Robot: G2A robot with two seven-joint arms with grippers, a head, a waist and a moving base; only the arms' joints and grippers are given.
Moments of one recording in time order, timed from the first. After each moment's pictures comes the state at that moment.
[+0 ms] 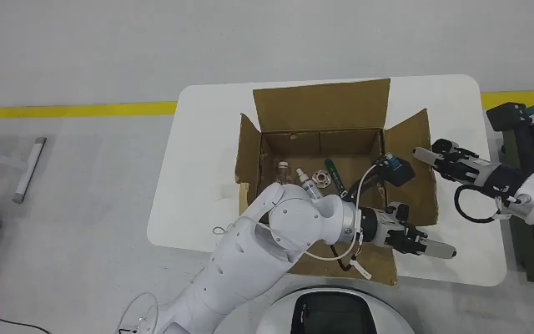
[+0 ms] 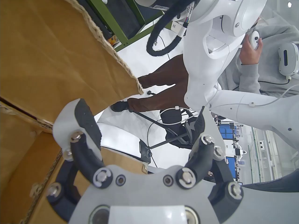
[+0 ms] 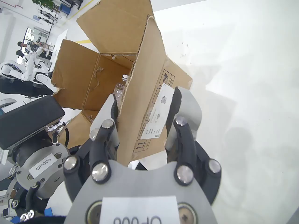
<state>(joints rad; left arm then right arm) 0.63 -1.47 -0.71 -1.67 0.14 -0.02 -1.04 -1.37 -0.99 1.86 -2.14 -0.26 0.09 0.98</state>
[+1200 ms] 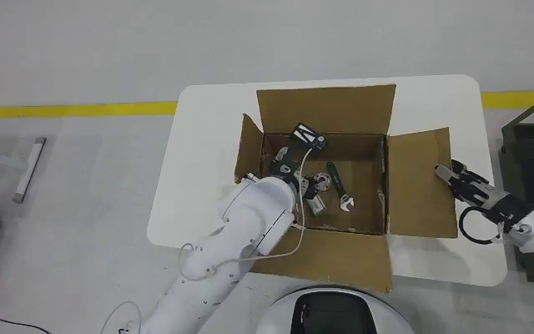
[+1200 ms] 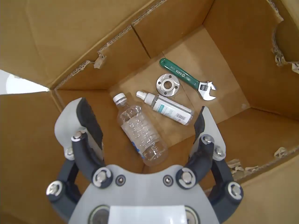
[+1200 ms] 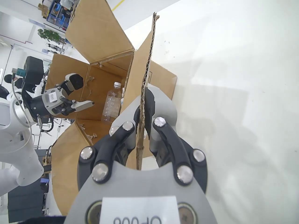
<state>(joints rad) 0.69 -1.35 -0.83 -1.83 1.27 0.03 -1.25 -1.66 -1.01 1.93 -2.13 -0.19 -0.01 0.66</state>
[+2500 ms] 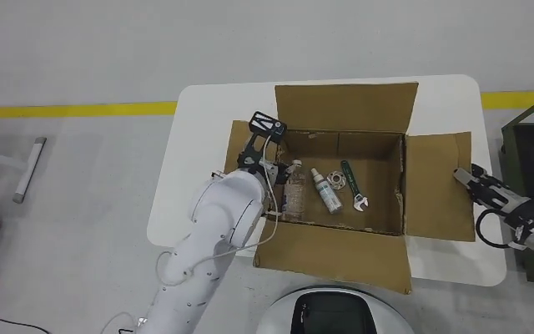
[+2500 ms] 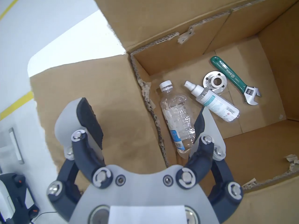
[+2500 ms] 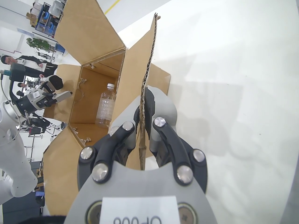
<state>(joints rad) 0.78 -1.33 -1.02 -1.87 1.35 0.04 -1.21 -1.72 -1.01 1.99 -2.11 -0.20 -0.01 0.66</state>
